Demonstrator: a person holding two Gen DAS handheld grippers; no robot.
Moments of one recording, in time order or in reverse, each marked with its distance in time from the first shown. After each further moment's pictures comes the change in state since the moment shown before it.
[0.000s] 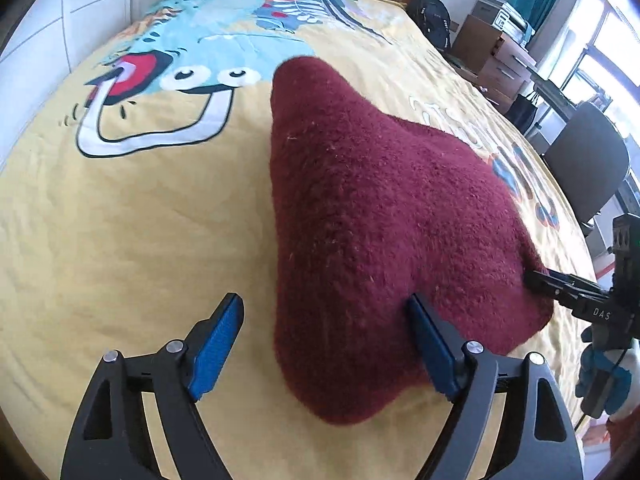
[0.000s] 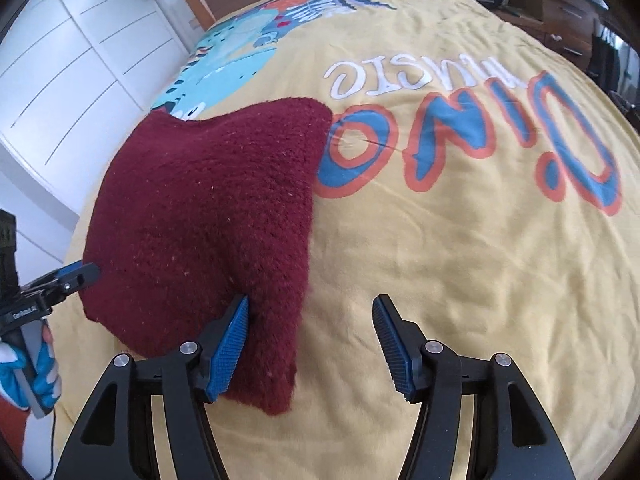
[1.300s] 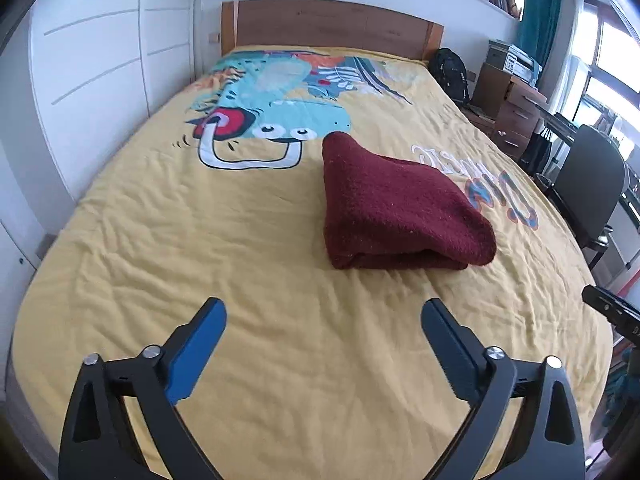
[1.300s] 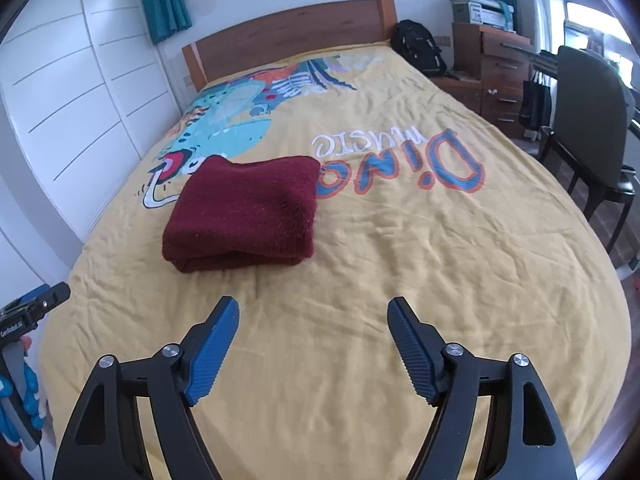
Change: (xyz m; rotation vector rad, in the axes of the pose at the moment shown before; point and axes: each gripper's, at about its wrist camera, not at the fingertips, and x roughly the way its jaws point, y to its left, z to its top) left arm -0.177 -0.047 -0.119 -0.020 -0.226 0.175; right arm -0.195 0.071 -0.142 0.011 -0.271 -0.151
